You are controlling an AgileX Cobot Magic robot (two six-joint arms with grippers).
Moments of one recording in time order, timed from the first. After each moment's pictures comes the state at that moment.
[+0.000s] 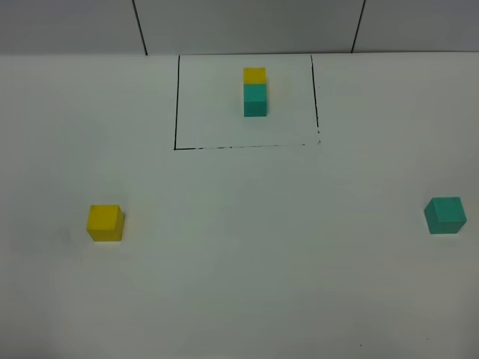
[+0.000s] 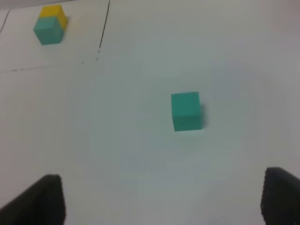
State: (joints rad) left arm -0.02 0.00 -0.50 -0.05 1.05 -0.02; right arm 0.06 0.00 -0.49 0.07 1.05 0.10
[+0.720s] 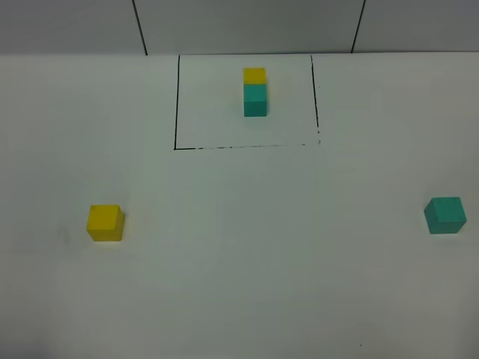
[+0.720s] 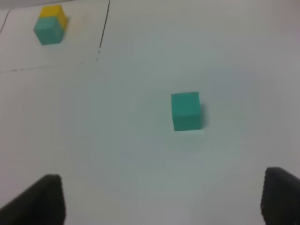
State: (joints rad) left arm -0.02 0.10 -0.65 -0.05 1.08 -0.05; right arm 0.06 0.00 -0.49 0.07 1.05 0.10
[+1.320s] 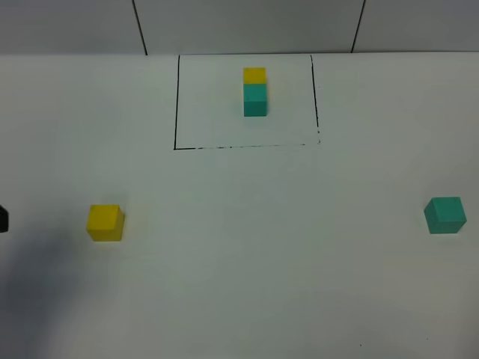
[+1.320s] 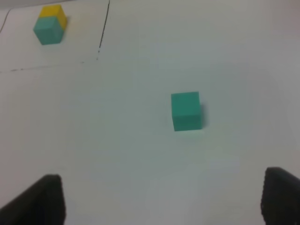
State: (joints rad) left arm -0.02 1.05 -0.89 -0.05 1.06 -0.05; right arm 0.06 0.00 -0.49 0.07 1.05 0.10
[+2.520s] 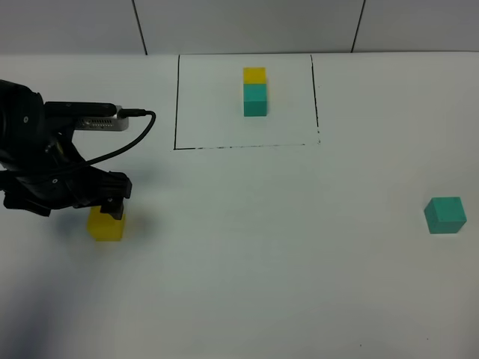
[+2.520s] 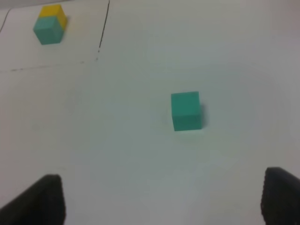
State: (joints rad) left arm -0.29 1.67 -0.96 0.06 0.71 -0.21; right arm 0.06 0.00 -0.49 0.07 1.05 0.10
